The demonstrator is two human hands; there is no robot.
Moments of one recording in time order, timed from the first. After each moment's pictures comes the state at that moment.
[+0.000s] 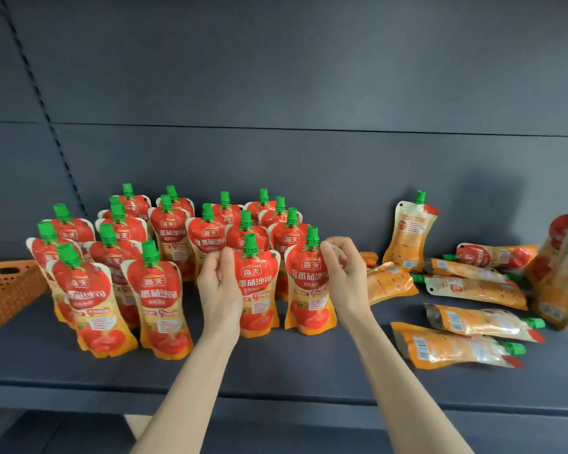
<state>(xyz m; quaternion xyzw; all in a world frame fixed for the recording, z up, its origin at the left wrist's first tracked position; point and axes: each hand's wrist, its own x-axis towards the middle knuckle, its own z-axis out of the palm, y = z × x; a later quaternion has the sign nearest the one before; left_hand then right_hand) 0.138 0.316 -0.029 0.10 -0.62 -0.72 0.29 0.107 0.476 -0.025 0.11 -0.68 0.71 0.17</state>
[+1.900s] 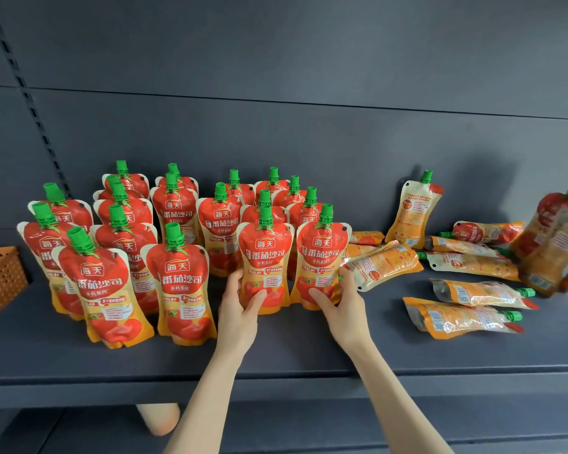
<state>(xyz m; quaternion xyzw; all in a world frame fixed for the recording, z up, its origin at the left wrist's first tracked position) 0.141 0.270 -0.108 0.02 -0.77 -0.62 0.14 0.135 0.445 -0.101 0.01 -0.81 0.56 0.14</state>
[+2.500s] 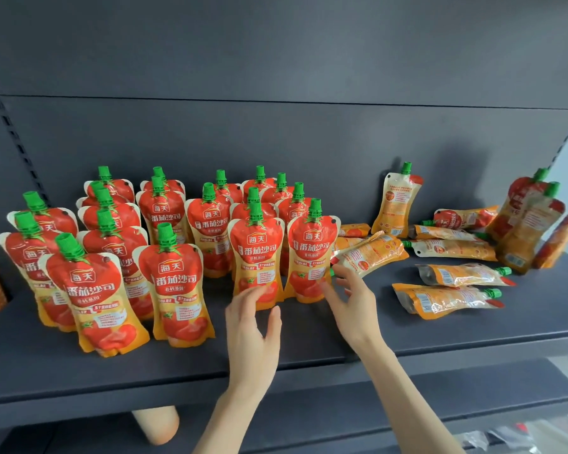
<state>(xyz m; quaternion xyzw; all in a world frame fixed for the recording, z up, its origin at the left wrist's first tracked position) 0.189 0.293 -0.111 -0.04 -0.82 -0.50 0.28 0.158 0.452 -0.093 -0.03 -0.84 0.51 0.20</state>
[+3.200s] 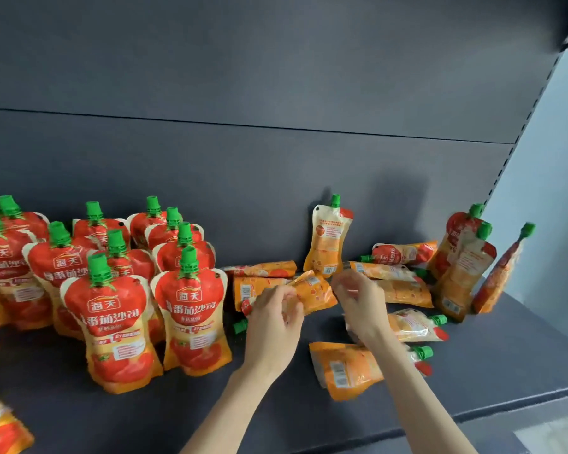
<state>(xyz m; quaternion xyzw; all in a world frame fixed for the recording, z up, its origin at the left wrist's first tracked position) 0.078 0.476 -0.083 -0.16 -0.84 -0.49 0.18 0.075 0.635 -0.057 -0.05 -0.88 0.42 0.22</state>
